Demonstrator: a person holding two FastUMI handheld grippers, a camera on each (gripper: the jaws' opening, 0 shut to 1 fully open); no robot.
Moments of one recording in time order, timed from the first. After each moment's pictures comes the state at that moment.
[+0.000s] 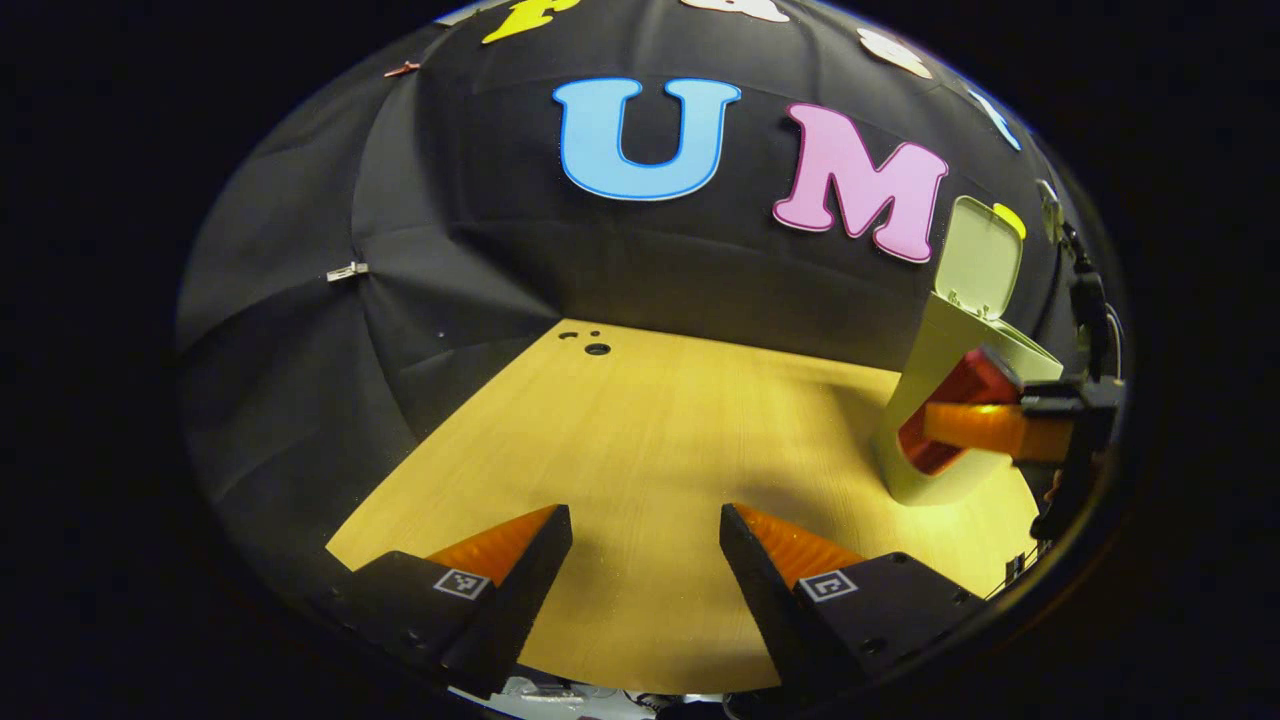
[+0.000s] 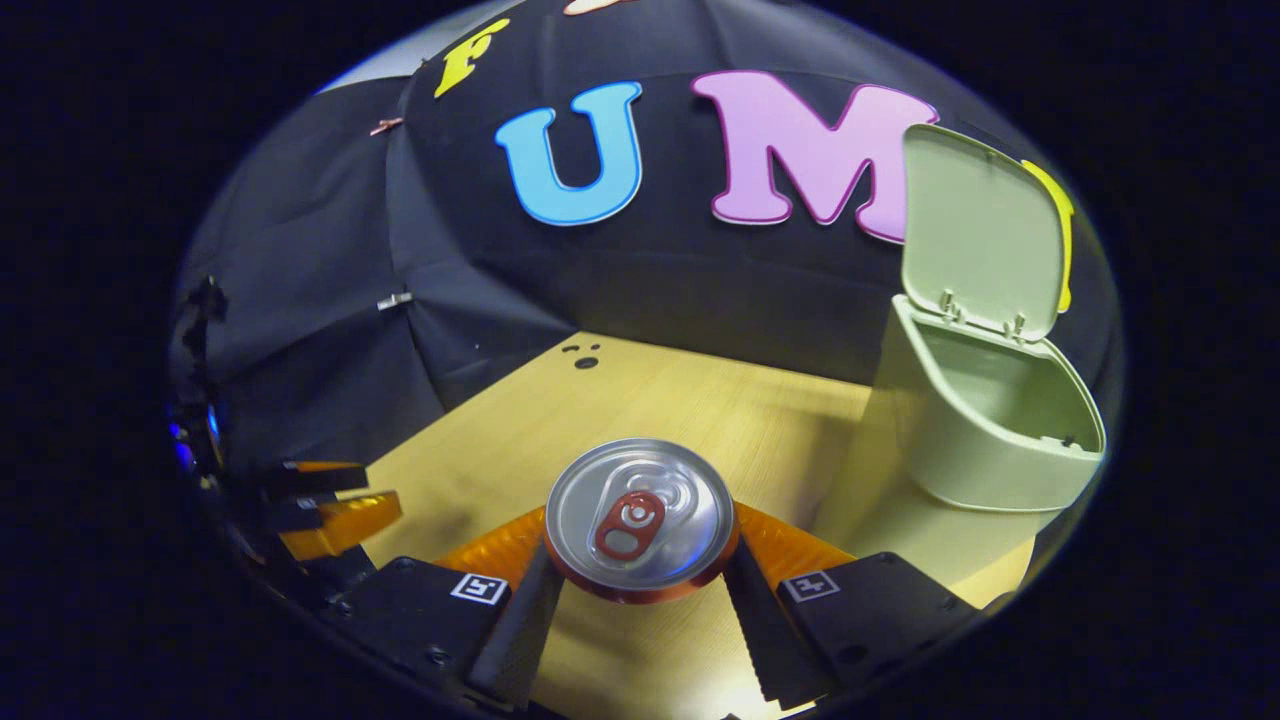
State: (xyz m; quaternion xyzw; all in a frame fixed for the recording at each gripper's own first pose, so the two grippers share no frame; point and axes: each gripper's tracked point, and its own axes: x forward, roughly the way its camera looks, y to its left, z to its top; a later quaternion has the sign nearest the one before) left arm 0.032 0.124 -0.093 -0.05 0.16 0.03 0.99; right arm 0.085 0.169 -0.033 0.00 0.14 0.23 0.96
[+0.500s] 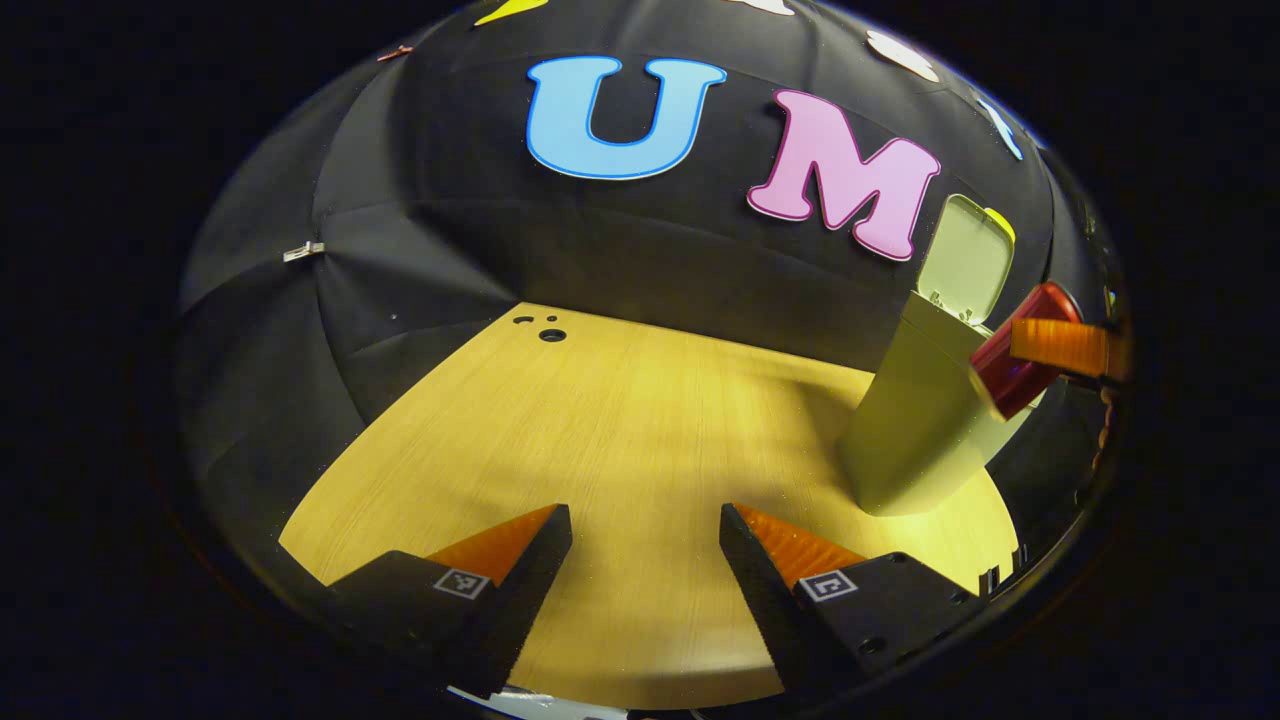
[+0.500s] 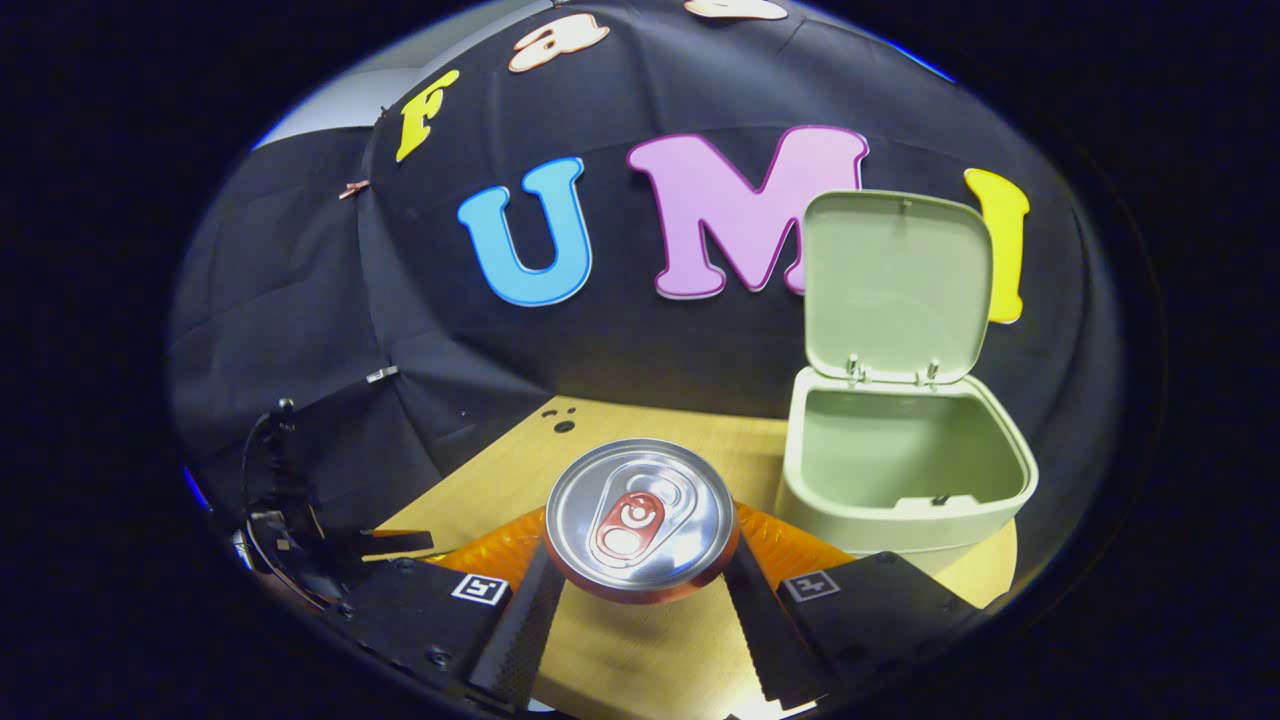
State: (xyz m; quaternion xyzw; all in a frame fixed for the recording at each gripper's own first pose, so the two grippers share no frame) left arm 0.068 0.088 -0.095 -0.07 0.17 -0.02 0.98; right arm 0.072 0.109 0.054 0.04 0.07 0.19 0.98
